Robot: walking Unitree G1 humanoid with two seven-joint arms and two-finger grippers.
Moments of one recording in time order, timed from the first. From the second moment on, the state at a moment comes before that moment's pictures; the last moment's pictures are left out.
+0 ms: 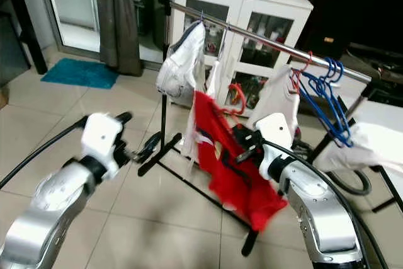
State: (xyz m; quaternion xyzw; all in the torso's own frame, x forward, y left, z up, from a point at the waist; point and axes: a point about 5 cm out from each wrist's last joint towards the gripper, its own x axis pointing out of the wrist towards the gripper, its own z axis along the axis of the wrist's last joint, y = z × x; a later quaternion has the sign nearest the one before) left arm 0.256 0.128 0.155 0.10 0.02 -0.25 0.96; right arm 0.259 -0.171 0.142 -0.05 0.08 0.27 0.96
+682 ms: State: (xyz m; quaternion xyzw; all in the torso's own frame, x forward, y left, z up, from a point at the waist) left arm 0.284 0.090 0.140 0.10 0.07 -0.30 0.94; right arm 0.250 -0.148 0.127 0.00 0.07 0.28 0.96
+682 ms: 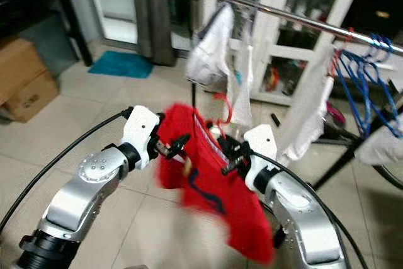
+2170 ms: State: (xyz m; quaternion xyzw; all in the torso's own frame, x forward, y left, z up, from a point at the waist) left arm 0.328 0.078 0.152 0.18 0.02 -0.20 0.96; right arm 0.254 -0.135 0.145 0.11 0.00 0.35 0.93
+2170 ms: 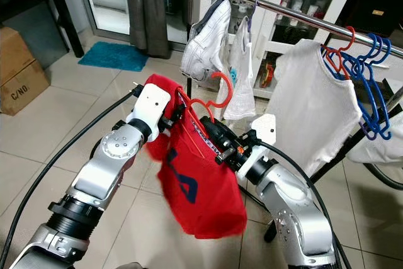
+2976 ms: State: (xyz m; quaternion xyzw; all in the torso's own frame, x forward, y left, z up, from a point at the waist) left arm 0.329 0.076 0.153 0.17 0.01 -0.19 0.97; right arm 0.255 -0.138 0.146 0.11 0.00 0.36 0.92
